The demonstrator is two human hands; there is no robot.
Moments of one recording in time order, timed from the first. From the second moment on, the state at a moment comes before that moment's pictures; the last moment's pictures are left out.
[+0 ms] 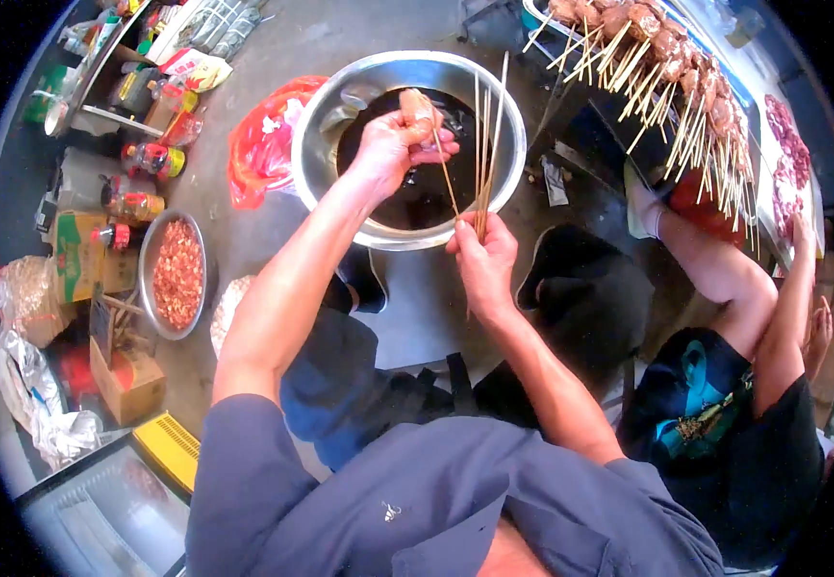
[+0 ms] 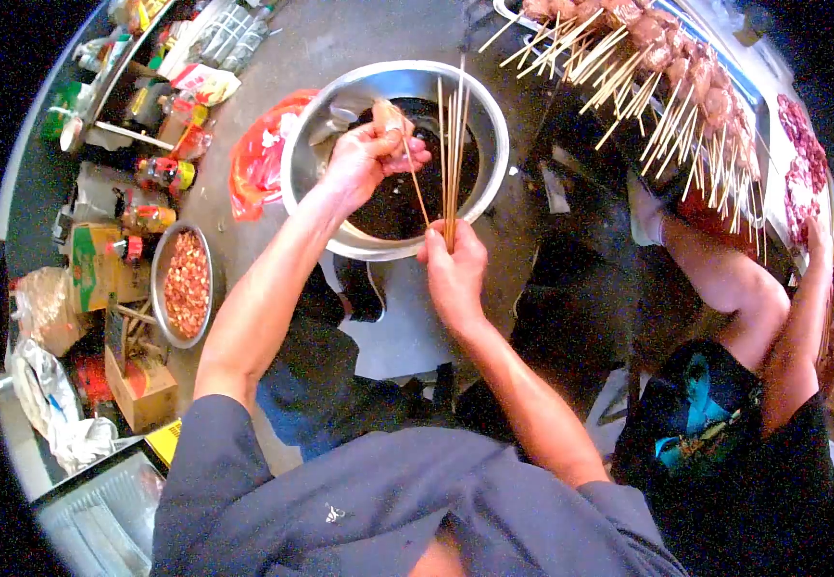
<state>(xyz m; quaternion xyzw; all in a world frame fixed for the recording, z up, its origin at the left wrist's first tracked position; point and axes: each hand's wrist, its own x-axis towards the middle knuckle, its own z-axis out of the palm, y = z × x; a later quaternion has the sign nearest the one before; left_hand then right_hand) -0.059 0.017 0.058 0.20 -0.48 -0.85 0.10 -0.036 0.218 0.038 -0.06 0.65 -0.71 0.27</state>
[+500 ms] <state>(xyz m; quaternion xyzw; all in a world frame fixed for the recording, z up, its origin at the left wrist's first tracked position) -0.050 0.054 0.047 0.20 -0.50 -0.84 -0.02 -0.056 0.204 0.034 0.00 0.60 -0.76 0.25</state>
